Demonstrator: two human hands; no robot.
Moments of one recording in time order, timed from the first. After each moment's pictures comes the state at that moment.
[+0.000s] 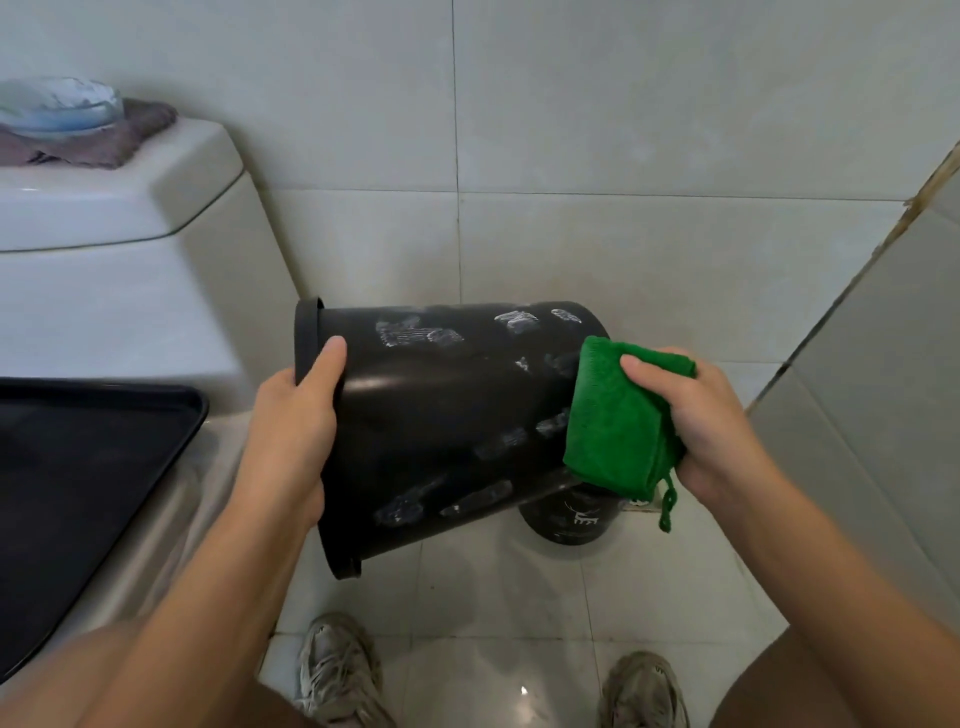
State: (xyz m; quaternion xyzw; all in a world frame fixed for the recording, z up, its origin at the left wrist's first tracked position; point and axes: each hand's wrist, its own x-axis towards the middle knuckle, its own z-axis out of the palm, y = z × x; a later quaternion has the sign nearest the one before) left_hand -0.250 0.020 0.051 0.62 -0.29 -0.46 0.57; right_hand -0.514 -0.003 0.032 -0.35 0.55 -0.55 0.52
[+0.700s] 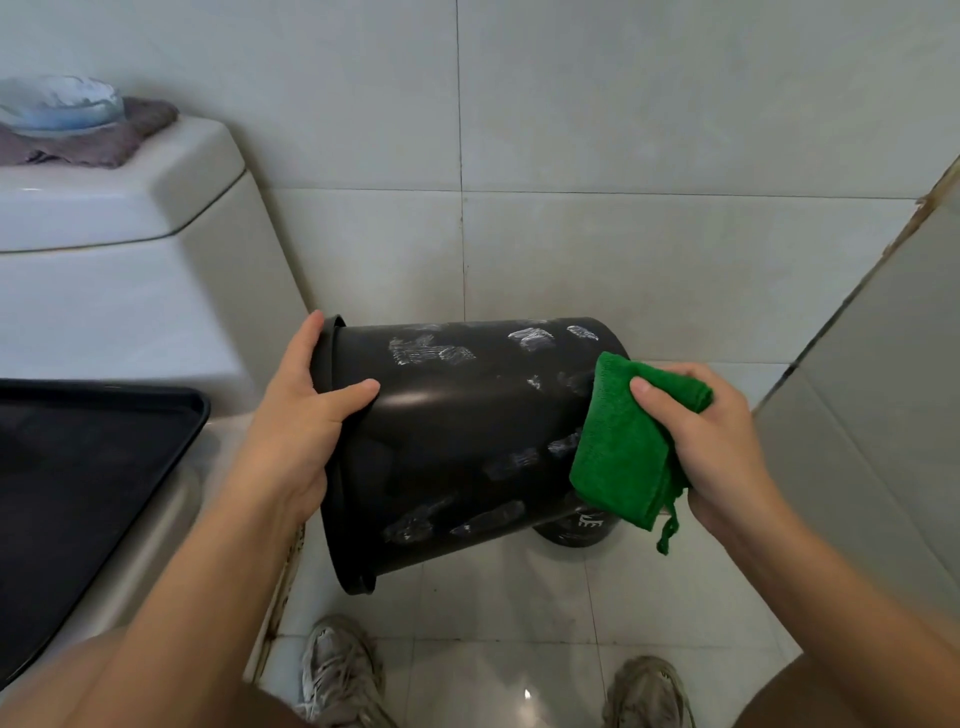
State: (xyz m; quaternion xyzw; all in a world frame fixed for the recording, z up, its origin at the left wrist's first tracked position) left_hand -0.244 0.012 0.047 0.57 -0.37 -0.47 0.56; right_hand -0.514 0.010 0.014 -0.41 0.57 -0.57 0.43
